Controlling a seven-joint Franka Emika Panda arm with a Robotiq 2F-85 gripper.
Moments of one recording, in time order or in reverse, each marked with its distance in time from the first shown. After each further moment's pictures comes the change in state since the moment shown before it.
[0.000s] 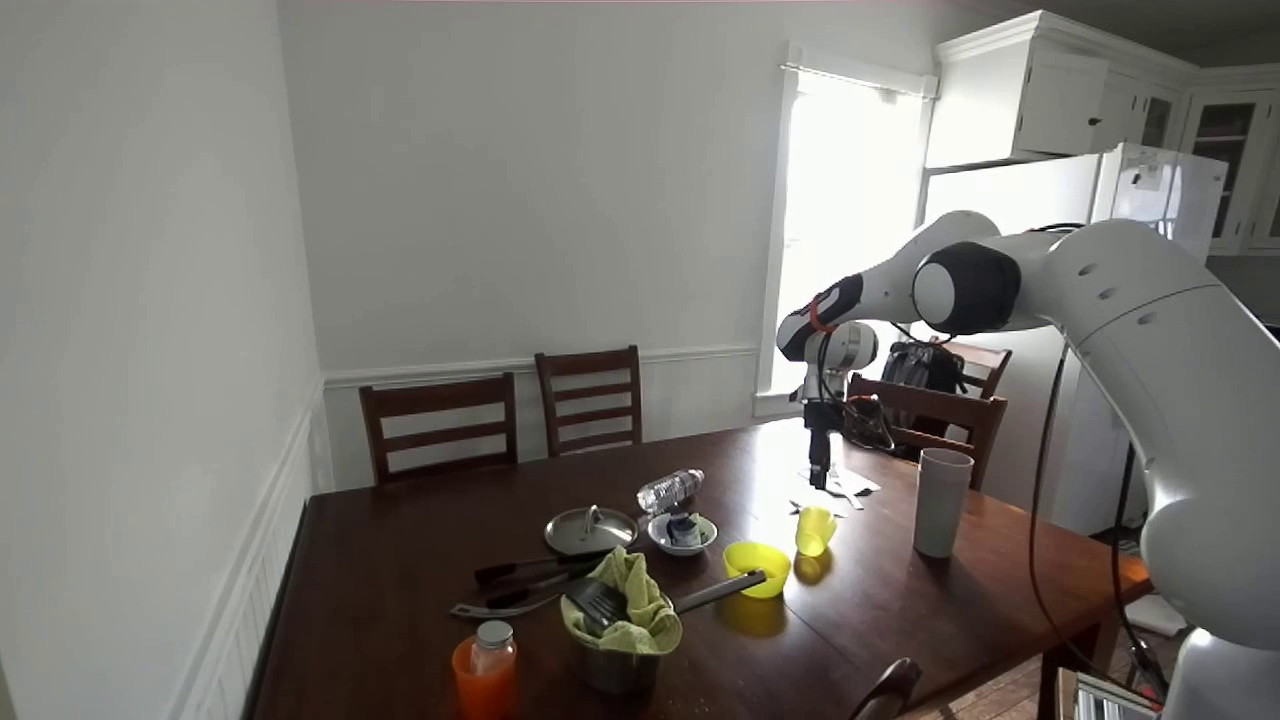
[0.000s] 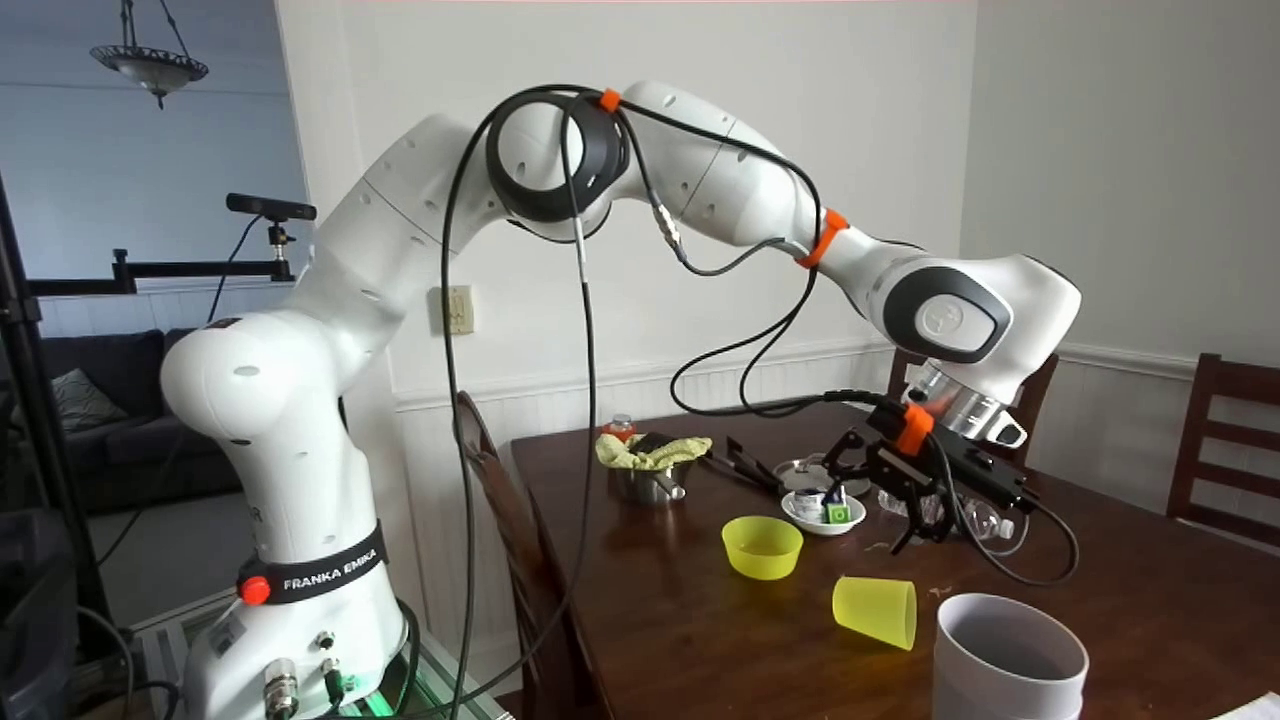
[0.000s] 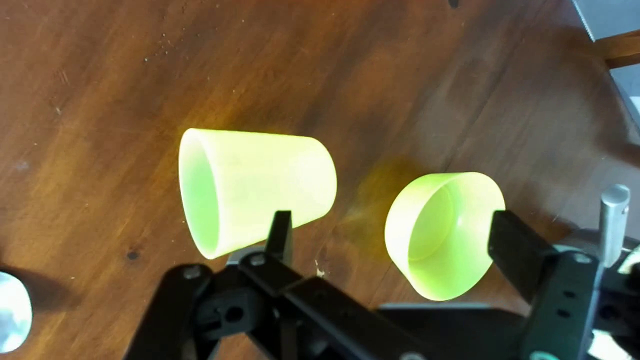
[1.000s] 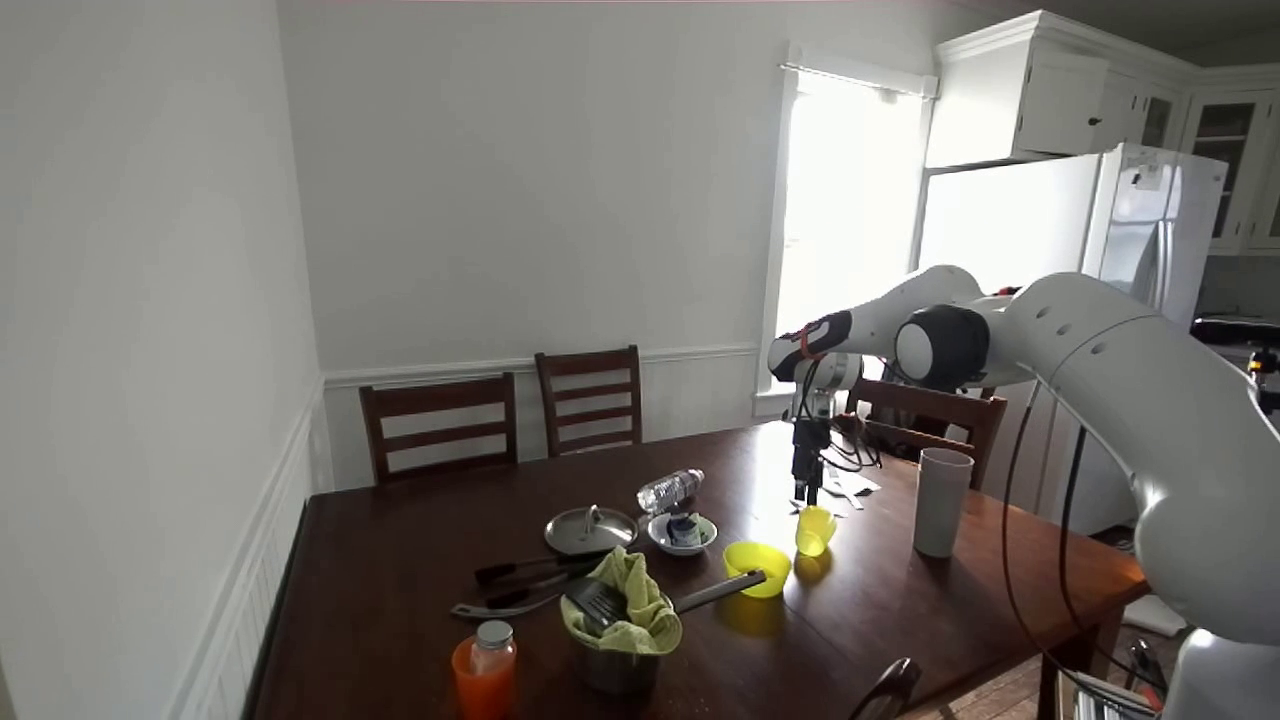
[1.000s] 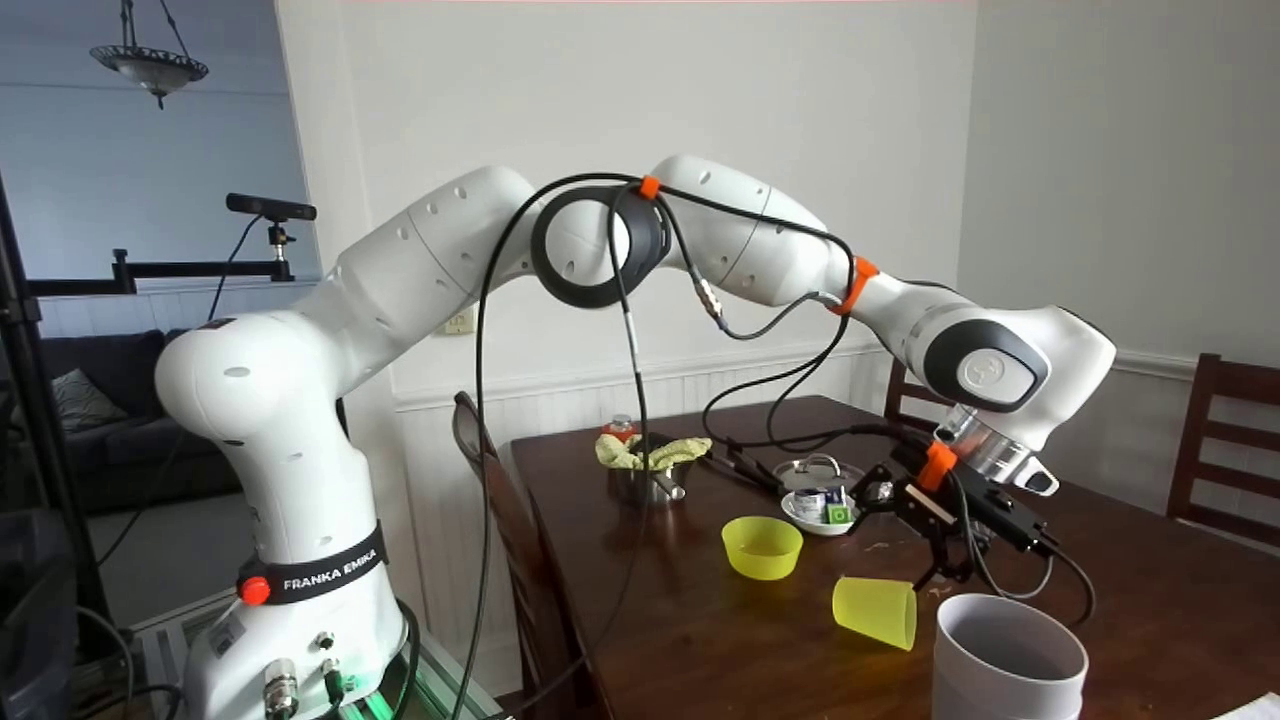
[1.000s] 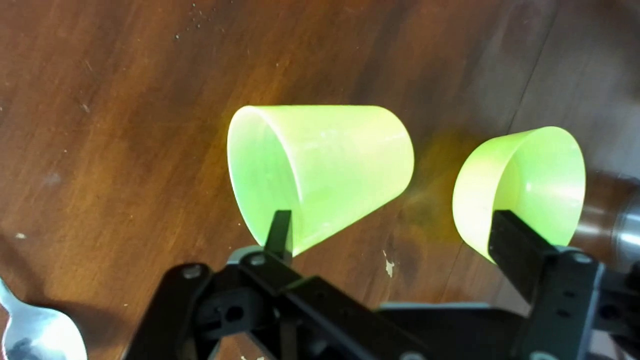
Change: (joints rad) arm -0.052 0.245 0.053 0.313 -0.011 -0.085 0.174
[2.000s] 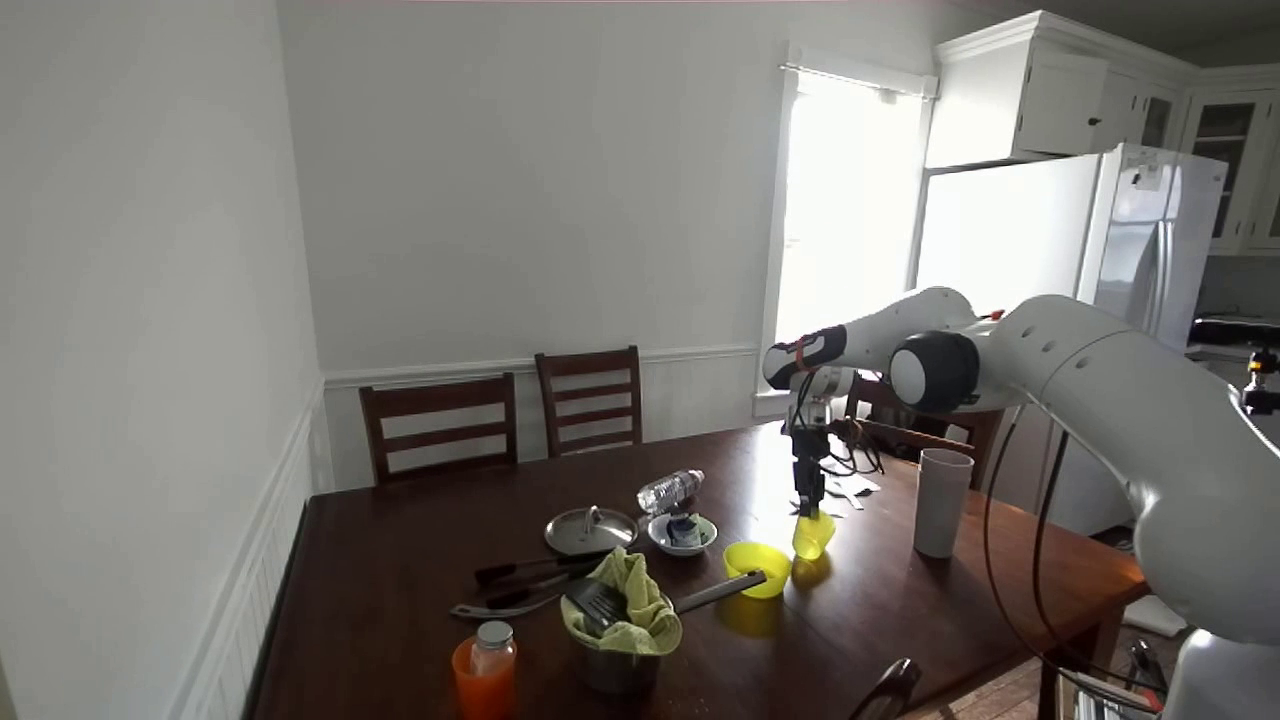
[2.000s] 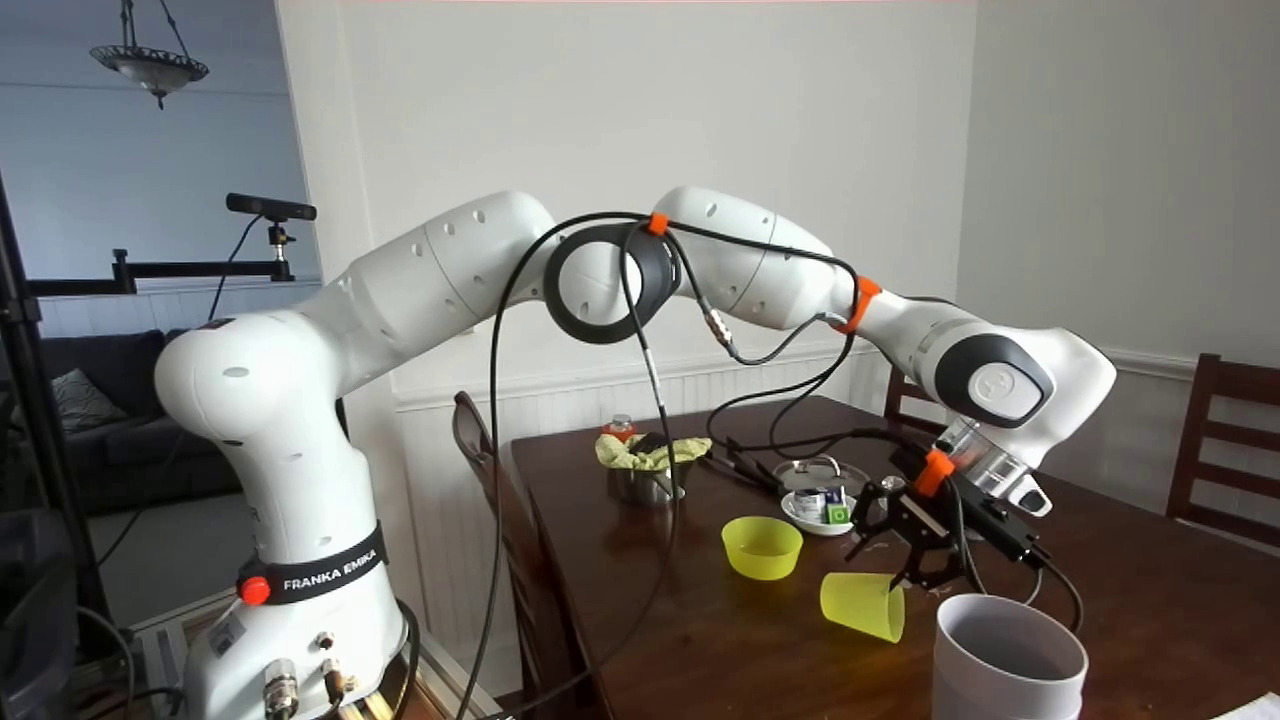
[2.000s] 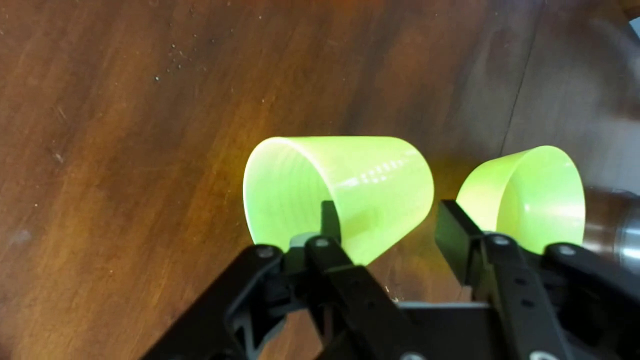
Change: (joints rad) arm -0.004 0.102 0.007 0.146 -0.037 -0.134 0.070
